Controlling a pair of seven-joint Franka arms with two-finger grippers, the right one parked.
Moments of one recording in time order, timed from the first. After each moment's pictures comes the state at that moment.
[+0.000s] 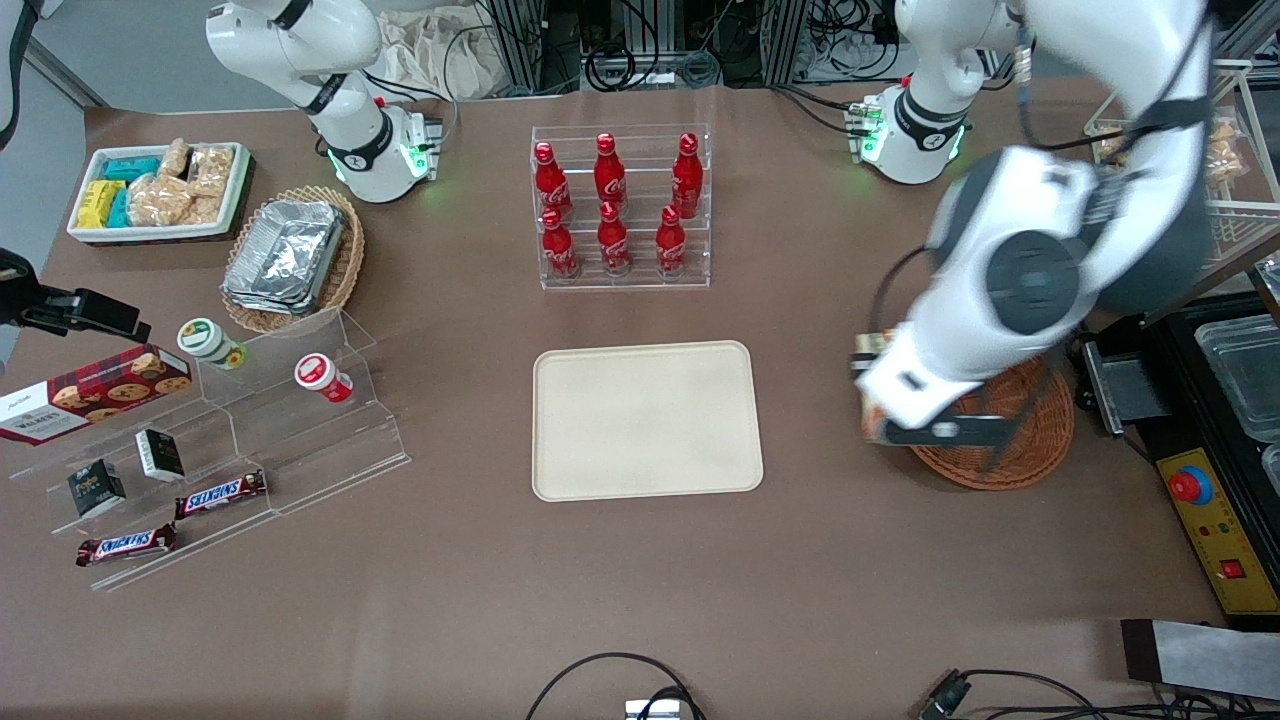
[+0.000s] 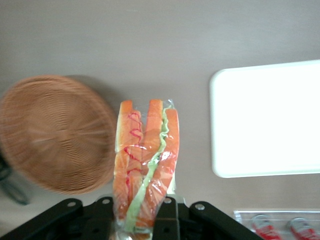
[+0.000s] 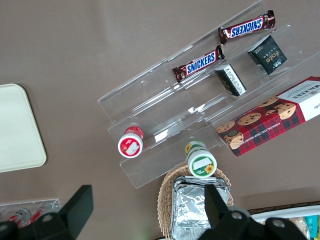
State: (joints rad) arm -0.27 0.44 -0.22 -1.33 0.09 1.60 -0.42
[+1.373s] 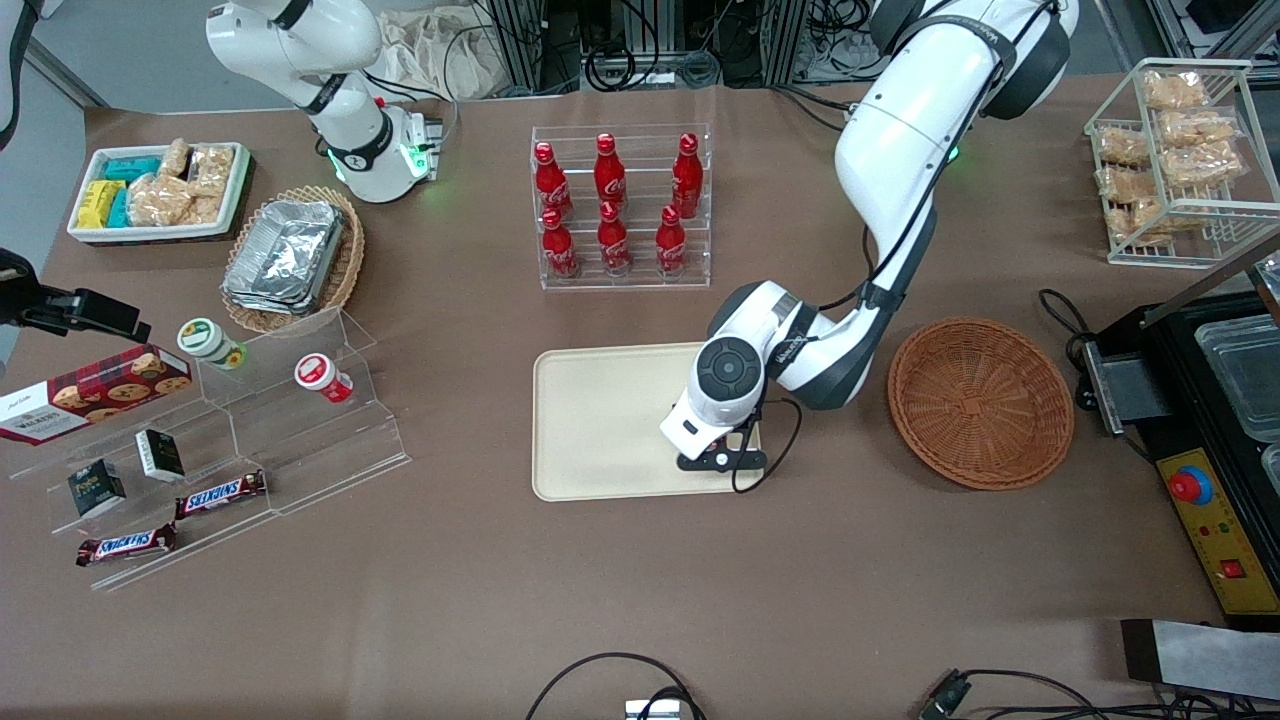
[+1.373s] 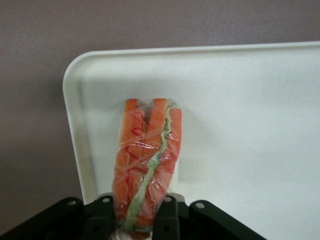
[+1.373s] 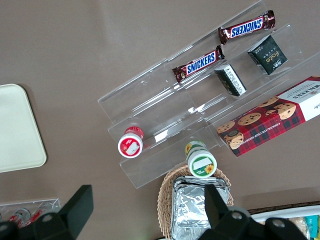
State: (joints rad) arm -0.48 0.78 -0.20 -1.43 0.10 2.07 -0.68
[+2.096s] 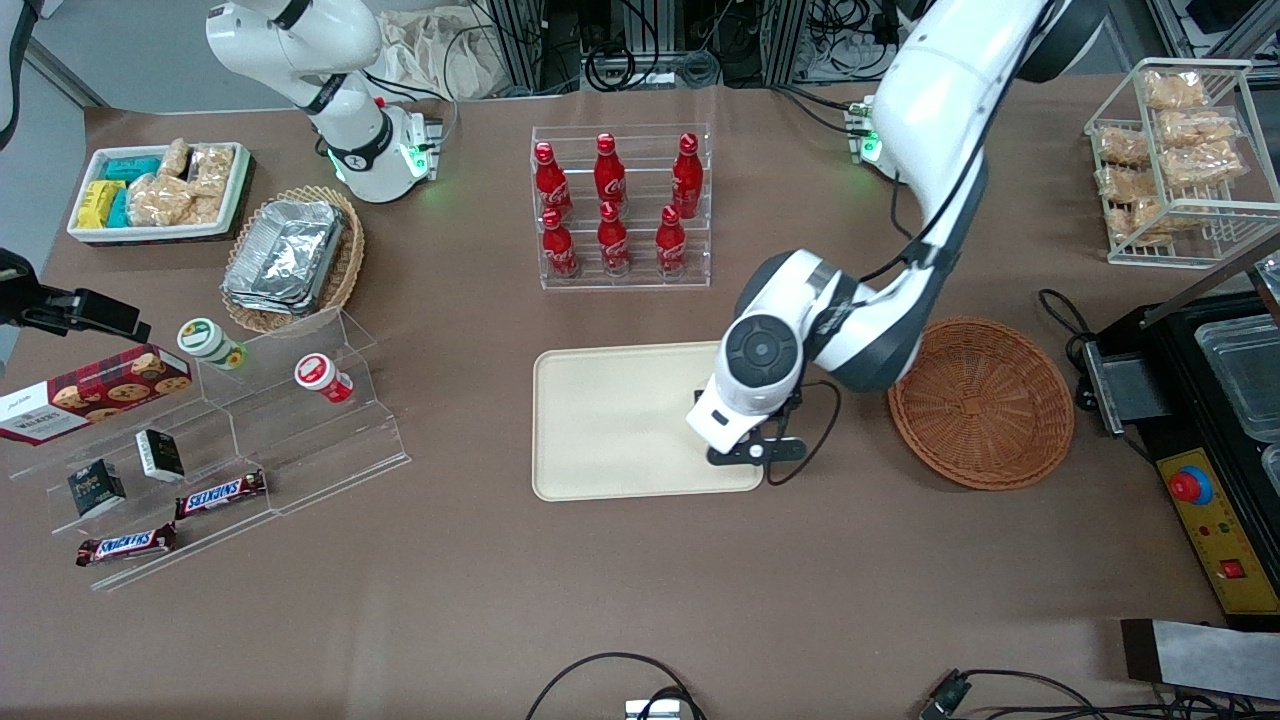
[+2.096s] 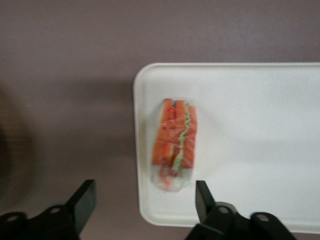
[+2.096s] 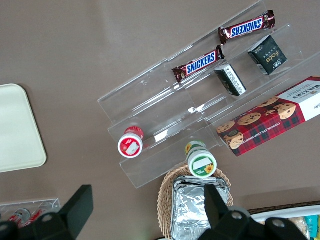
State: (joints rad) arm -0.42 0.61 -0.20 -1.42 0.10 1.87 -0.67
